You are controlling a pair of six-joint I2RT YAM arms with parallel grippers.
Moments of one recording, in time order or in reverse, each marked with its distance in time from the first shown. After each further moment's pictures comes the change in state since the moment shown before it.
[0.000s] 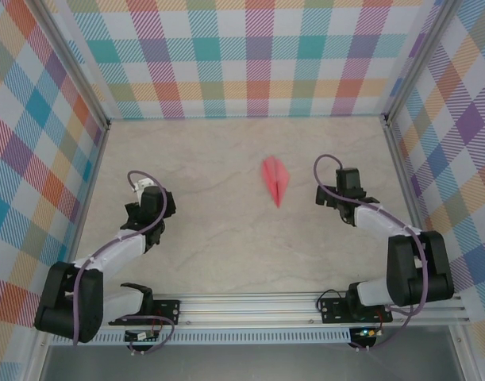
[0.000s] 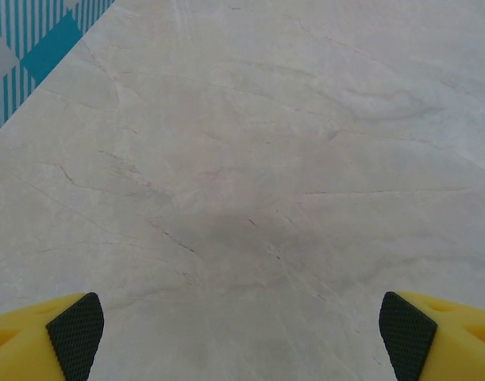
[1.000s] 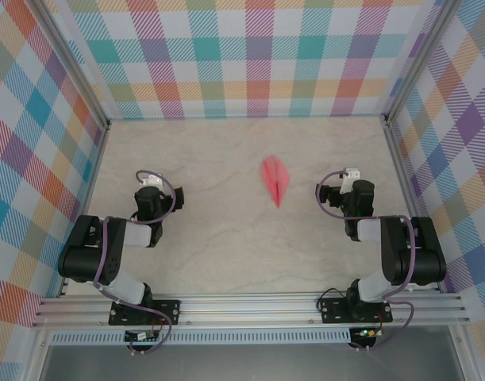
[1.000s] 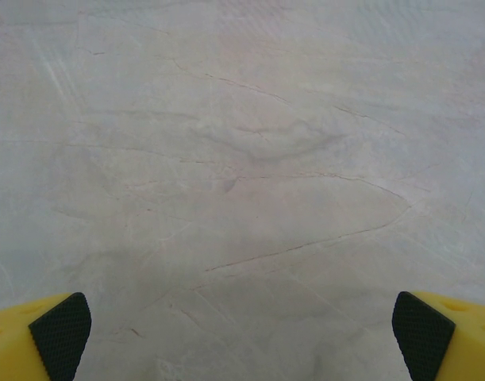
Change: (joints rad) left arm 0.125 0.363 -0.059 0.644 0.356 0.195; right arm -0.150 0.131 -0.237 0.771 -0.349 -0.161
